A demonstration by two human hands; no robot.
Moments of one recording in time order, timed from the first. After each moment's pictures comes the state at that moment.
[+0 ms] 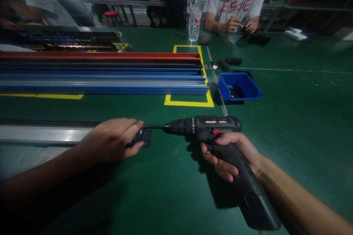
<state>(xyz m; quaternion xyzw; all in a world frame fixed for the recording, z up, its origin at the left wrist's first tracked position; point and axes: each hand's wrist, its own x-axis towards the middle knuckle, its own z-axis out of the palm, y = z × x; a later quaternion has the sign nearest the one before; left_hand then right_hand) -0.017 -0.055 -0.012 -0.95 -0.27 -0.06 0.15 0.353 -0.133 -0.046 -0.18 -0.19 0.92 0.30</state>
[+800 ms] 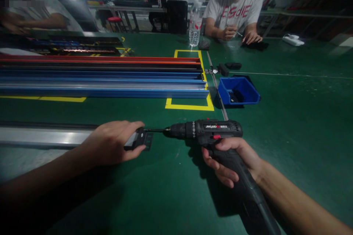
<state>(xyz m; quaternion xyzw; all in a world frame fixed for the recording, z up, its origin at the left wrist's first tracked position) -0.016 -0.053 -0.010 -0.94 -0.30 -0.12 0.09 0.353 -0.134 -0.049 -0.20 -0.19 0.92 0.29</state>
